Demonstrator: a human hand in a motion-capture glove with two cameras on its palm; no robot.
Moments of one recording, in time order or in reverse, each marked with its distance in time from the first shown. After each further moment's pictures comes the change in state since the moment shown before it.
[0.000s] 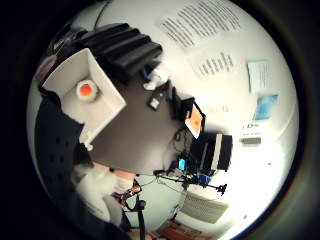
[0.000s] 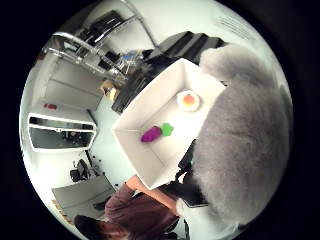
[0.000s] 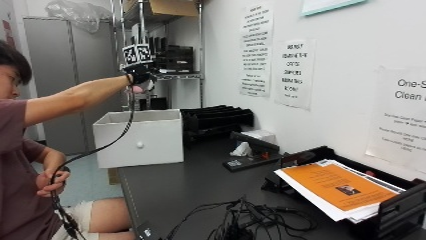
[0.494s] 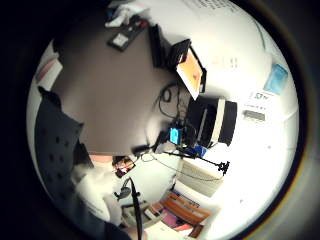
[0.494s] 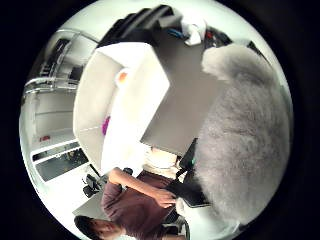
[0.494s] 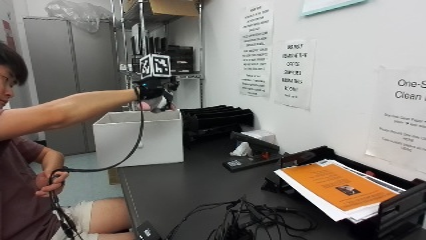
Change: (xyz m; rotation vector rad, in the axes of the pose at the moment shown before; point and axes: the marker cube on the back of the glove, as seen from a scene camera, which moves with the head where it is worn) arm 0.184 0.121 0.076 -0.268 0.092 0.229
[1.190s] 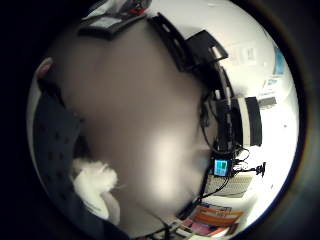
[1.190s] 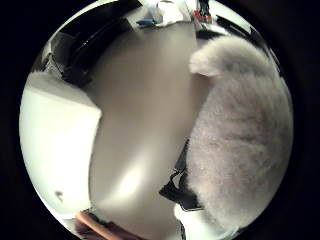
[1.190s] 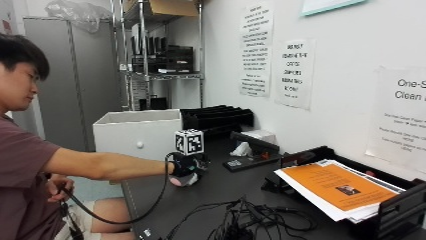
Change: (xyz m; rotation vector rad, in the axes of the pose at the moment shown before) arm 0.029 -0.105 0.284 0.098 -0.118 0.142
